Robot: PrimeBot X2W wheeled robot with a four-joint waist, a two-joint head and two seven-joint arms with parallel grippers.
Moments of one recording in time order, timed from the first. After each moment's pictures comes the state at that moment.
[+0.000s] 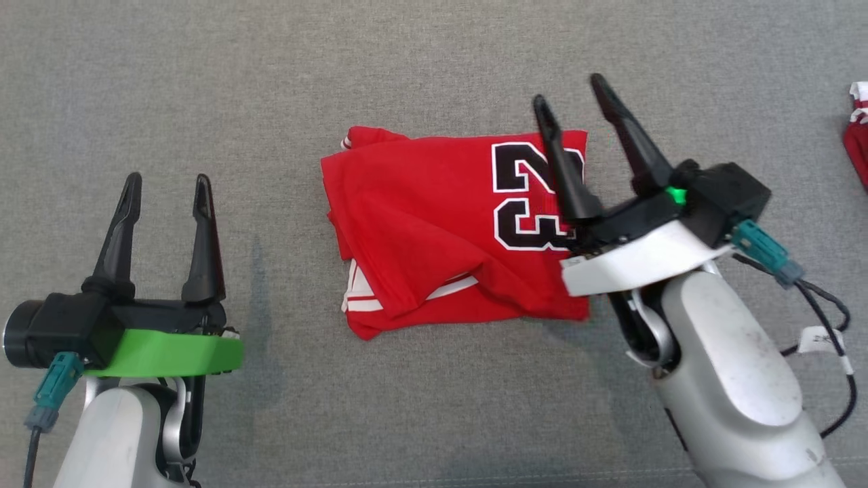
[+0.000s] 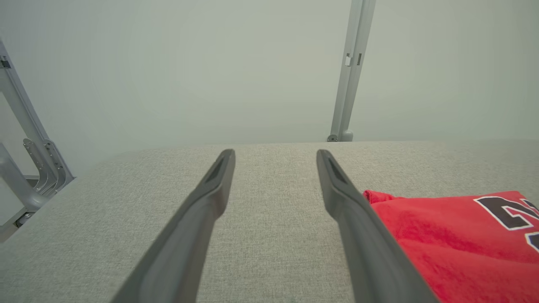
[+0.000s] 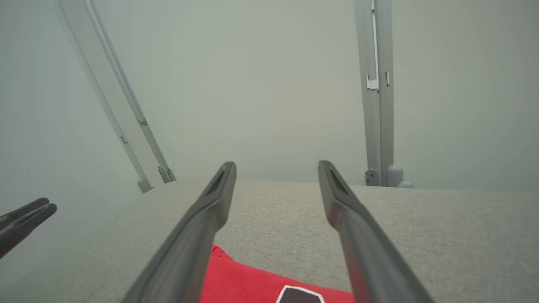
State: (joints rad) left arm -0.25 0.25 -0.17 0.00 -0.35 0.02 -0.26; right arm -0.52 -0.06 0.32 0.14 0.29 0.13 -0.26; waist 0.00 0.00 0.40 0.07
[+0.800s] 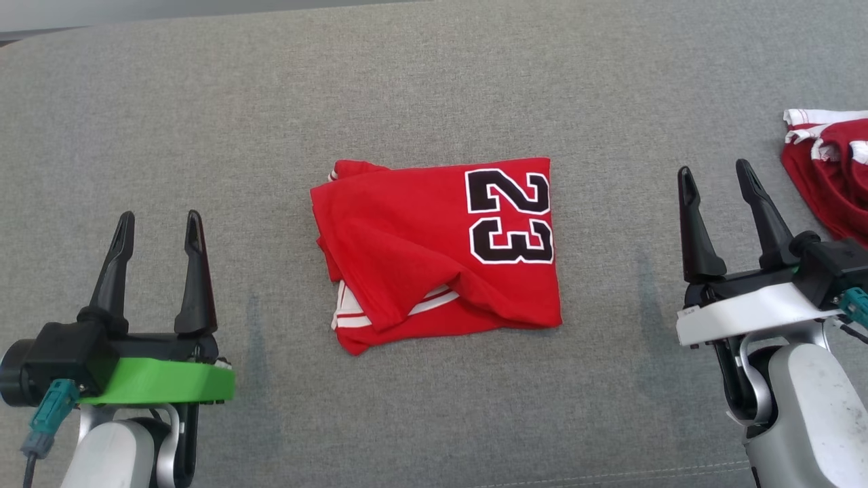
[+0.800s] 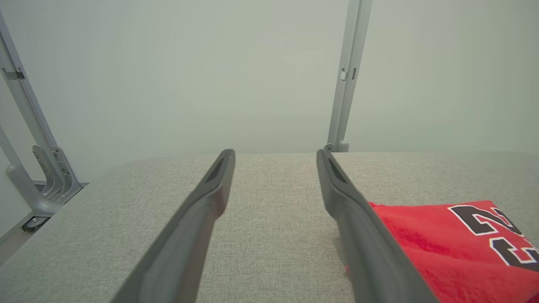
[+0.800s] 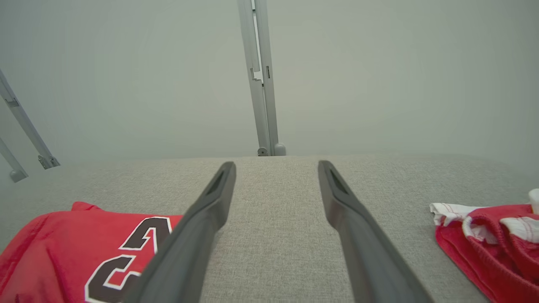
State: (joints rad) left arm -0.16 0.27 -0.15 -0.04 -0.37 0.06 -0.23; right arm -0.25 -0.14 0.03 0.06 0.23 0.13 -0.21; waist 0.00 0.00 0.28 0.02
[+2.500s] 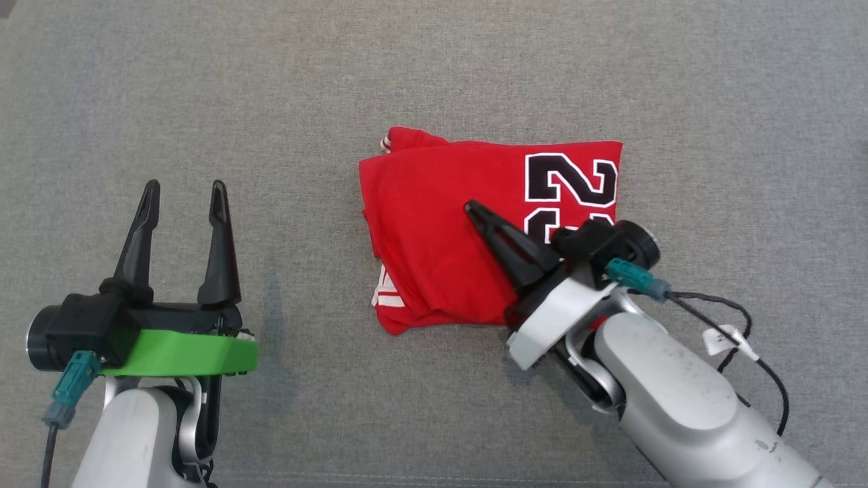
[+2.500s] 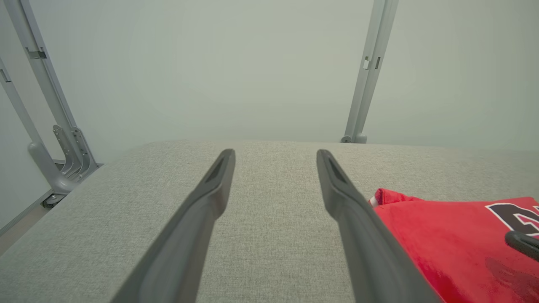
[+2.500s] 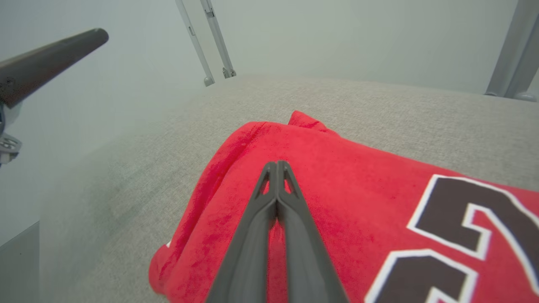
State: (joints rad) left arm -0.25 0.22 -0.18 0.03 -0.36 0.02 -0.26; right arm -0.58 -0.14 0.72 0.42 0.41 0.13 -0.25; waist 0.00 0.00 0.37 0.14
